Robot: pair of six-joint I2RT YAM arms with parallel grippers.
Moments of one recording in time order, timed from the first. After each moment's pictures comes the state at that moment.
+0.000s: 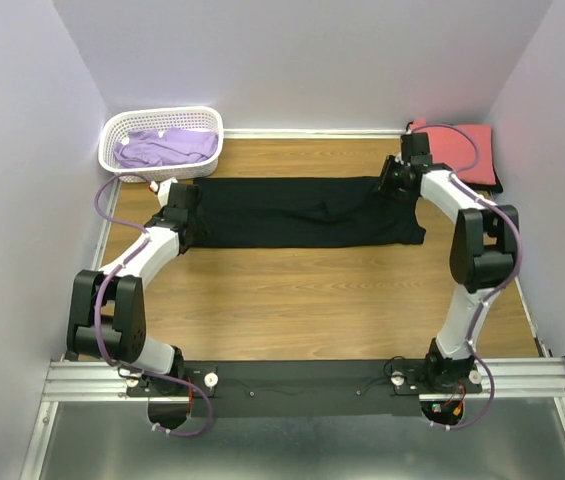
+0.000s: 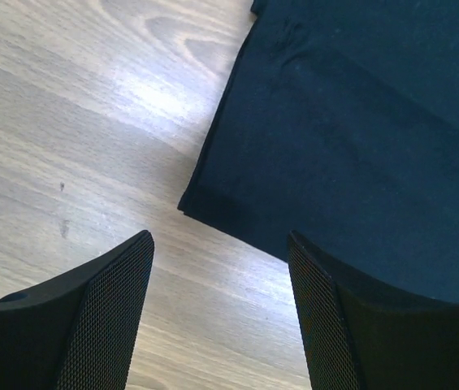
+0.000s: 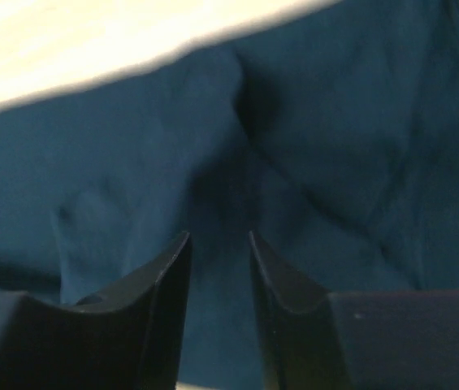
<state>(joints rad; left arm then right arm) -0.15 1.46 0.86 -0.30 -0.30 -0.56 0.12 2.00 1.51 -0.37 -0.09 0.41</state>
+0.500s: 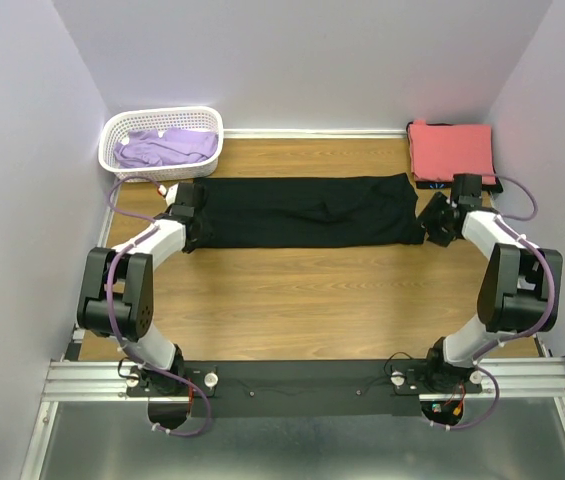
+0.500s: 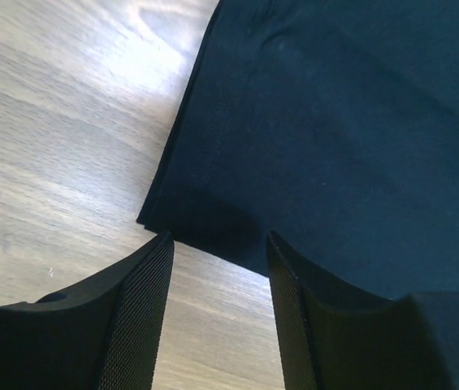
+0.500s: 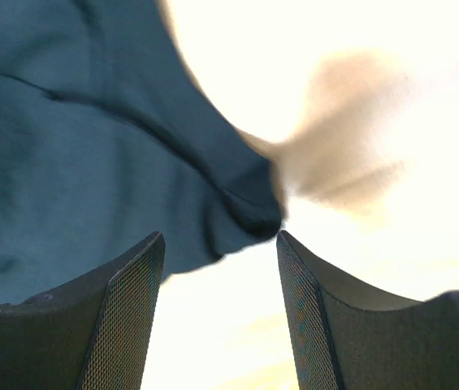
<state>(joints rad) -0.15 1.59 0.91 -0.29 -0.23 -0.60 -0.13 1.62 1.01 -0.34 -0.07 0.51</state>
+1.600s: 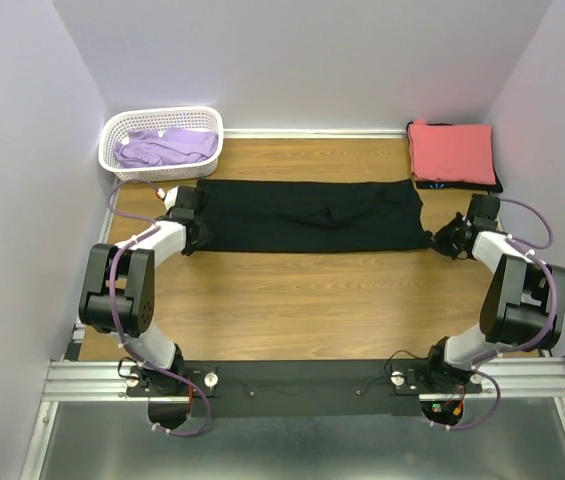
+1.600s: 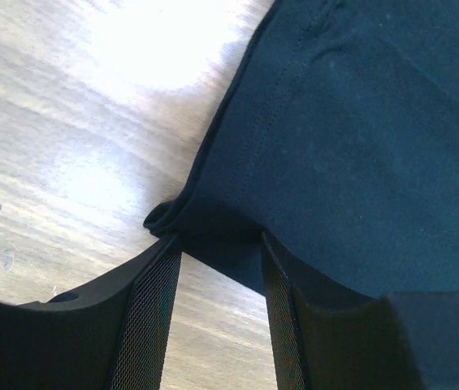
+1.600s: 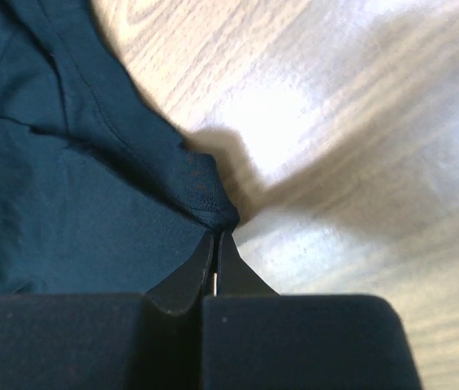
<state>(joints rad) -0.14 1.65 0.91 -0.27 -0.26 -0.59 -0.28 1.56 0.79 -0.19 -0.17 0.61</state>
